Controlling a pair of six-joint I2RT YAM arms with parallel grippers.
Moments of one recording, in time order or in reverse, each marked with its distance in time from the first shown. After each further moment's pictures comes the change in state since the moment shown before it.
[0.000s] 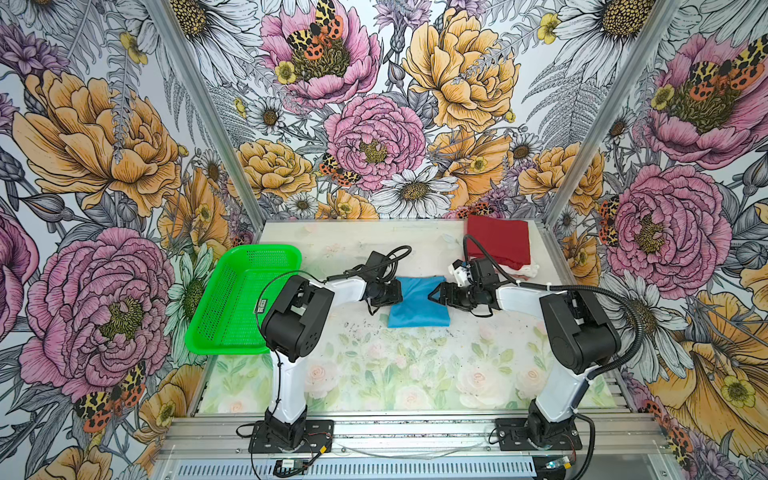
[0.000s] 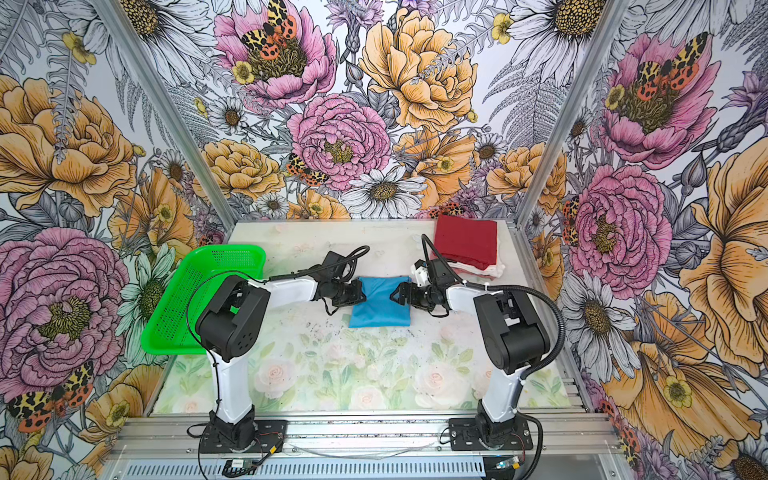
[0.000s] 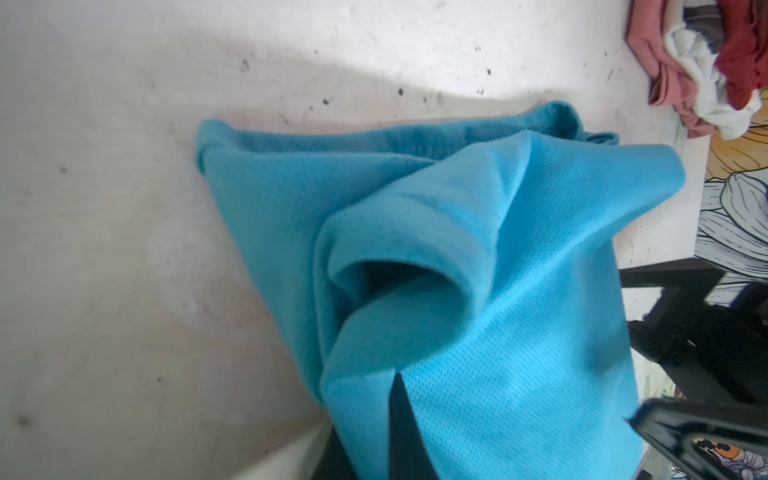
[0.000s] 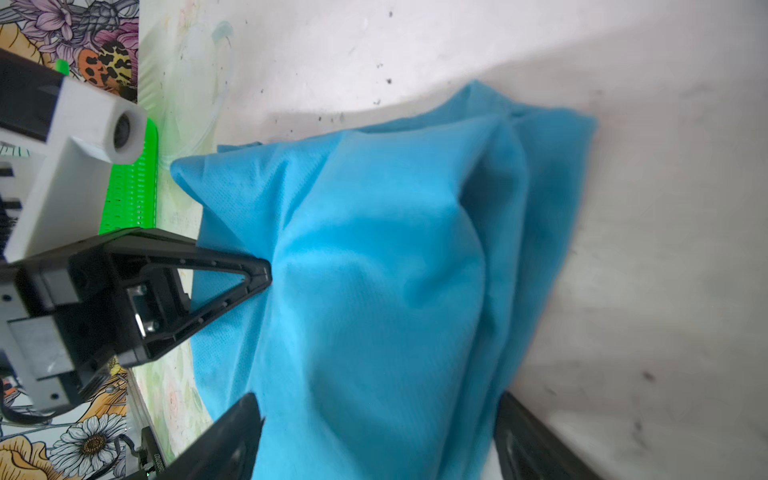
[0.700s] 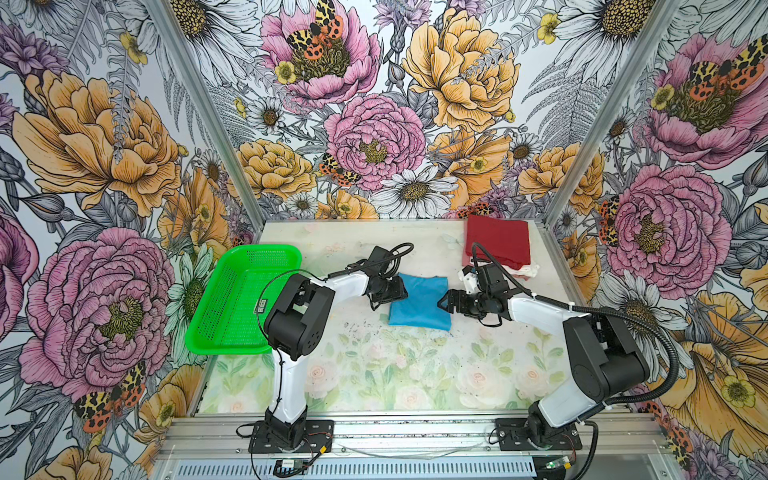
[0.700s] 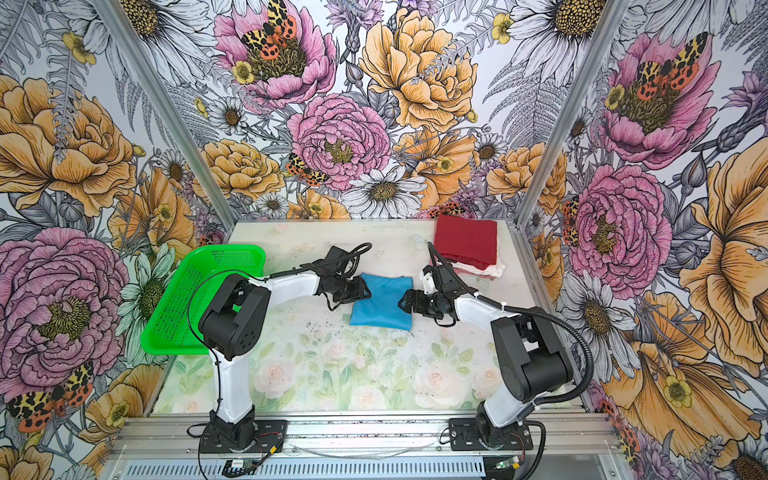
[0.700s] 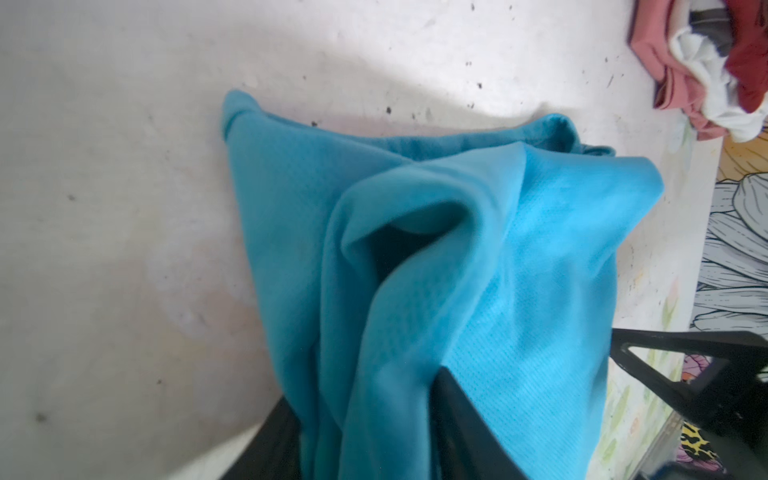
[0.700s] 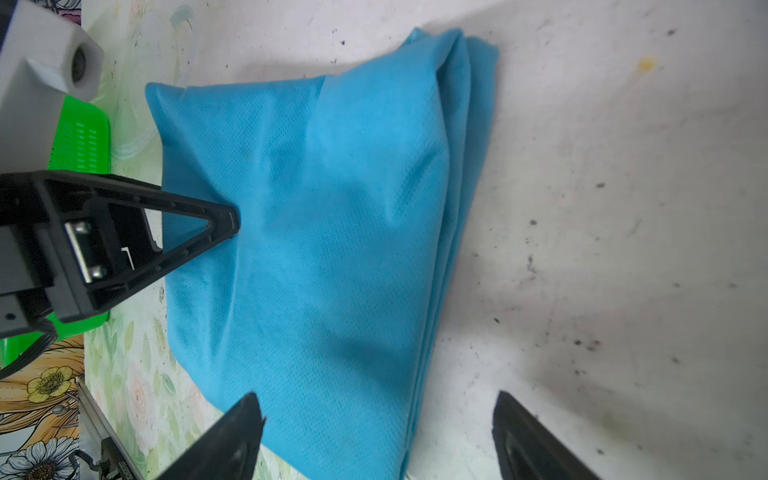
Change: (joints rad) left arm -0.011 0.026 0.095 -0.112 -0.014 0.003; right arm -0.003 -0.229 -0.131 -0.139 0.142 -0.005
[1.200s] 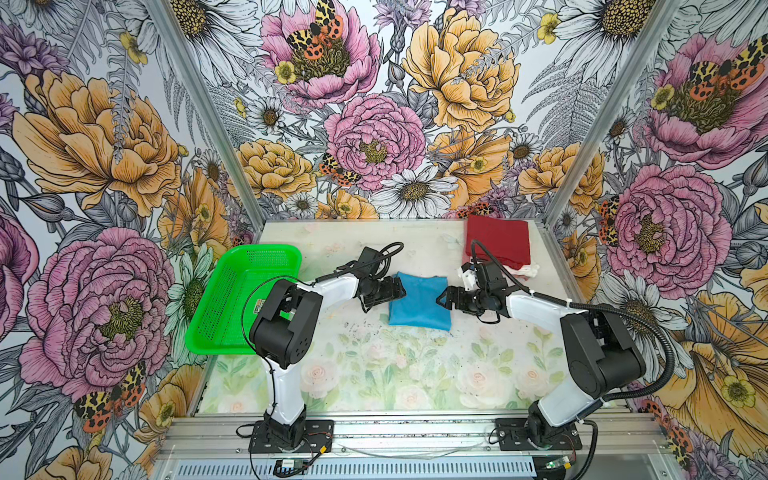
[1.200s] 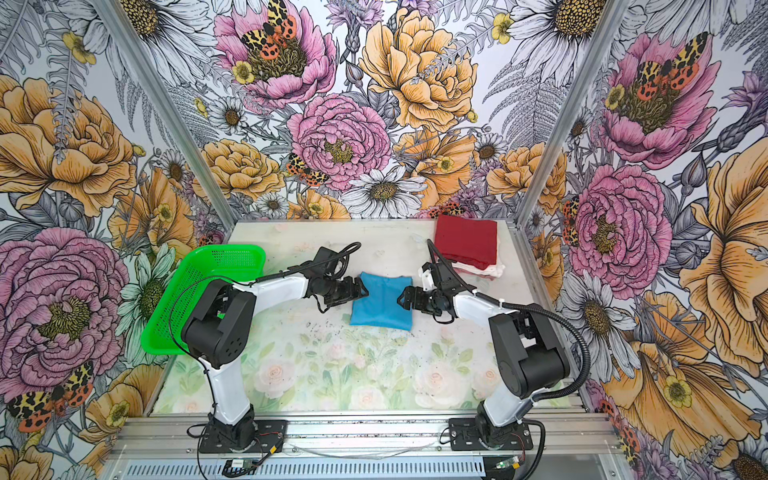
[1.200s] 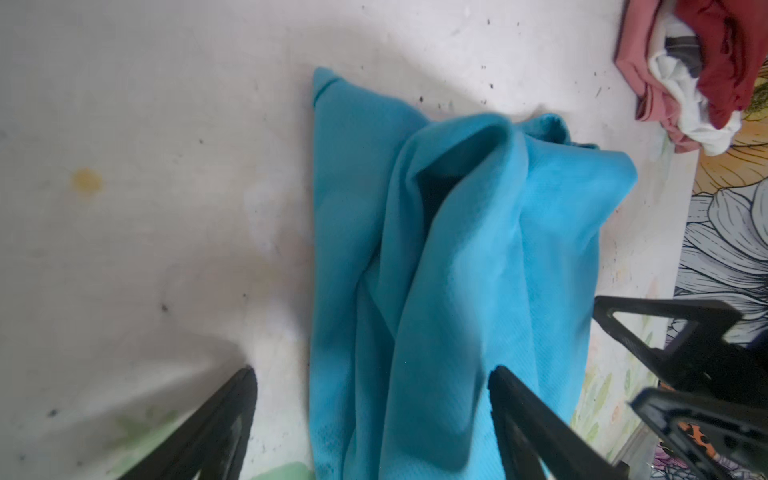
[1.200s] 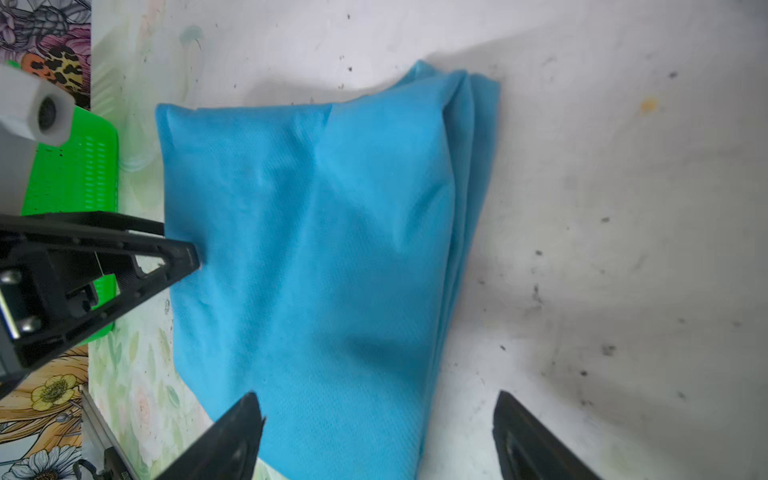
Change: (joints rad) left arm 0.038 -0.088 -0.080 0.003 0.002 -0.009; right arm 0.000 0.023 0.018 0.010 0.002 0.011
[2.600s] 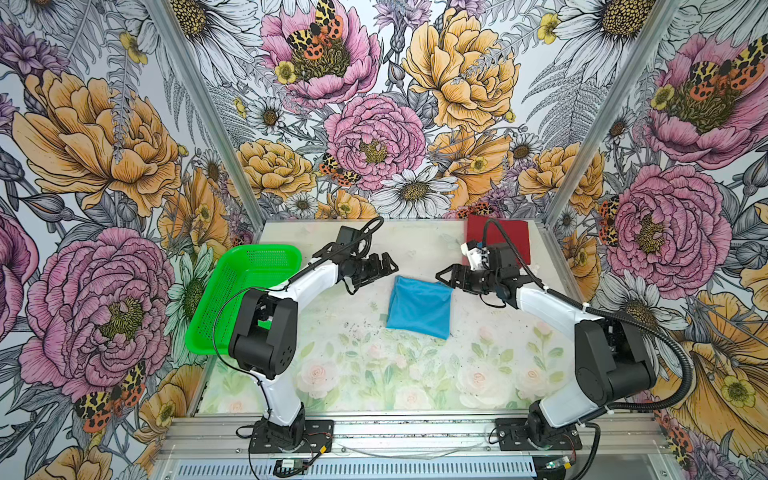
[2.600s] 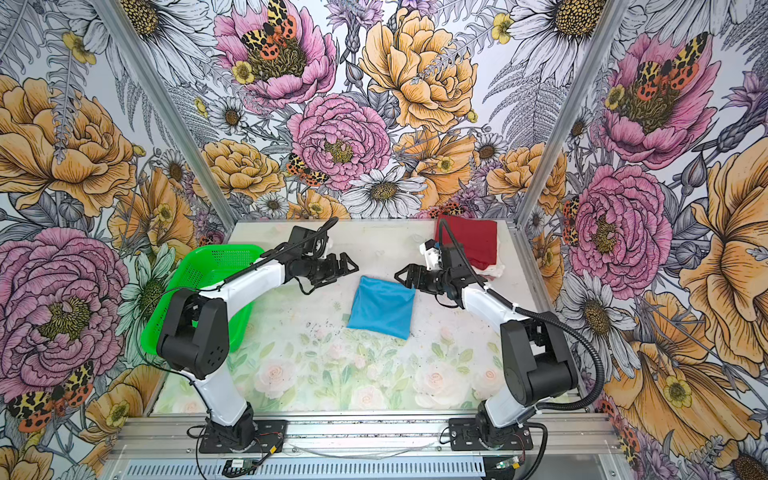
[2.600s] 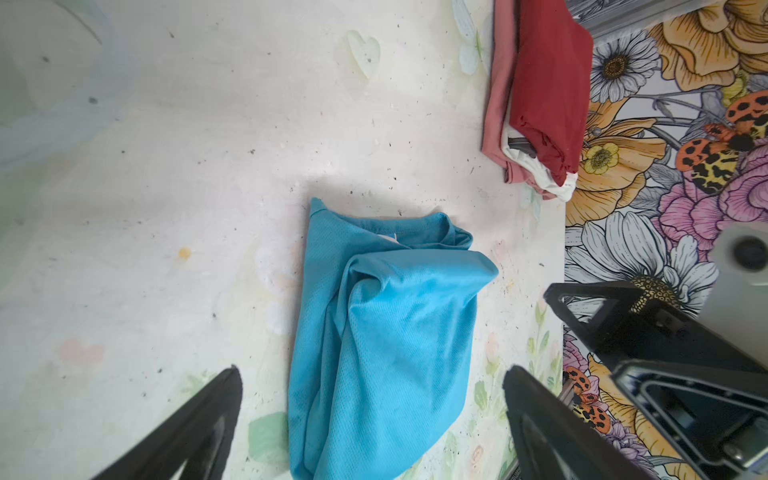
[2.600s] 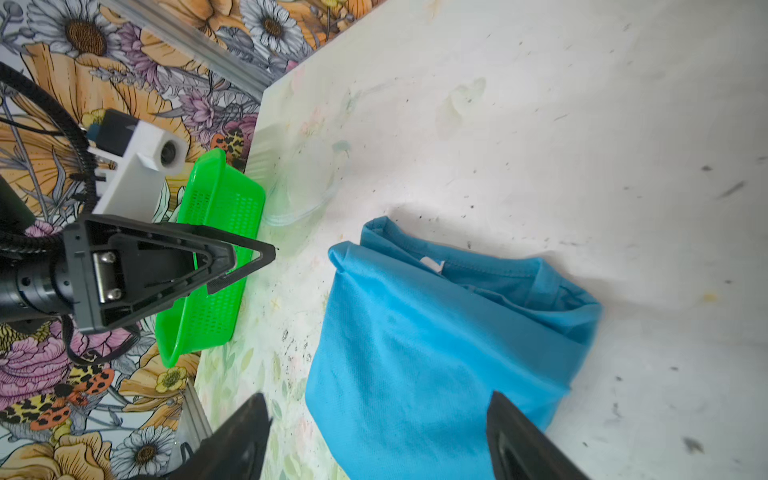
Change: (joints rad) left arm 0.126 -0.181 0.040 -0.077 0.134 0.012; right arm -0.032 -0.033 0.108 0.101 -0.202 0.035
